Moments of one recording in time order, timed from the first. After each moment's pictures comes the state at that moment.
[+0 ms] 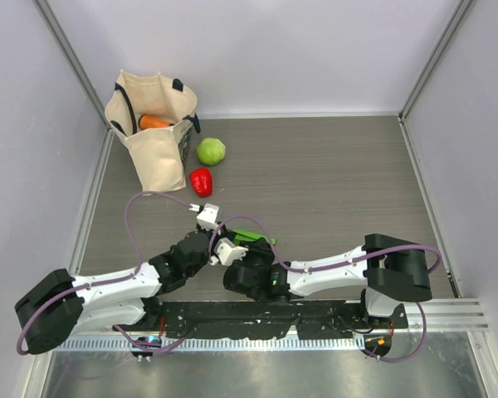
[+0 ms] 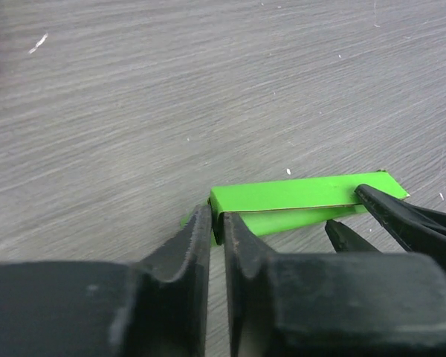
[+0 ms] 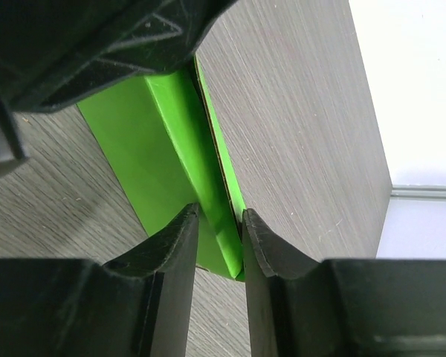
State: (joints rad) left arm -0.96 1.03 0.28 0.42 -0.36 -0.43; right arm 1.45 1.64 0.86 -0.12 1.02 -0.12
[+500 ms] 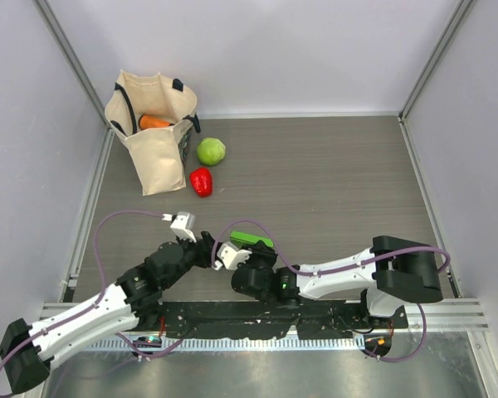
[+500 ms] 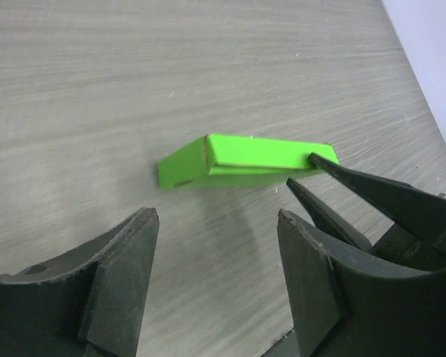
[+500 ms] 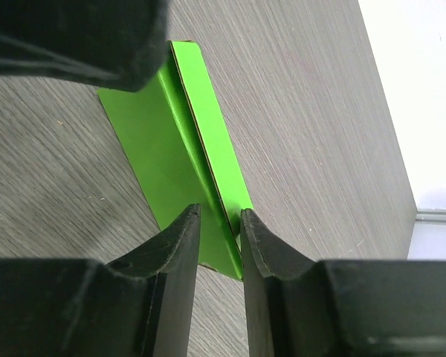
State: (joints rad) left arm -0.92 0.57 0.20 0.05 -0.26 -0.64; right arm 1.46 1.58 0.76 0.04 0.96 -0.19
